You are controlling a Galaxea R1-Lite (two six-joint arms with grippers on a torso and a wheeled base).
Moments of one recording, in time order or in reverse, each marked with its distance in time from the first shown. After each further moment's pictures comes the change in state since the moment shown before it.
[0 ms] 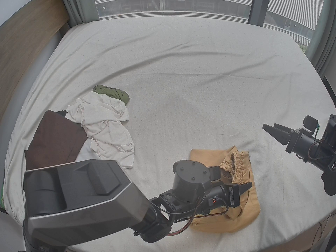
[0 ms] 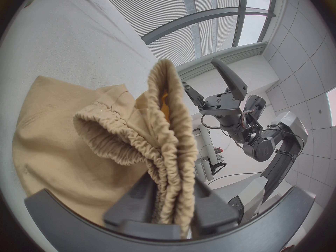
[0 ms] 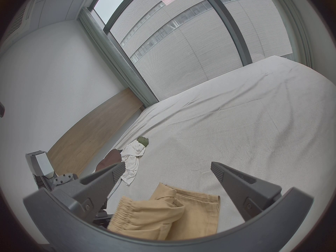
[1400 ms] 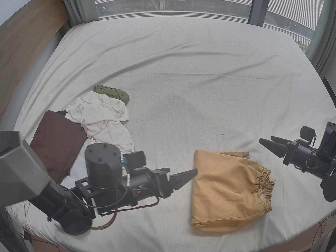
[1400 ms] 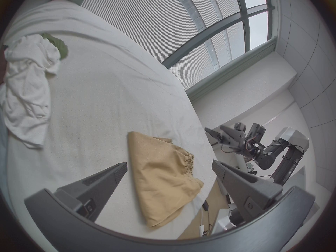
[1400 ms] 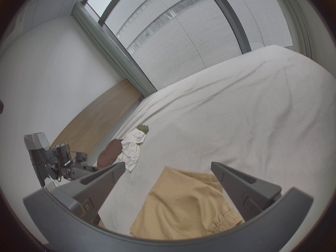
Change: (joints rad) left arm 0.268 -0.430 0.515 -0.011 0.071 0.168; right arm 0.026 -0.004 0.075 0.068 -0.001 -0.037
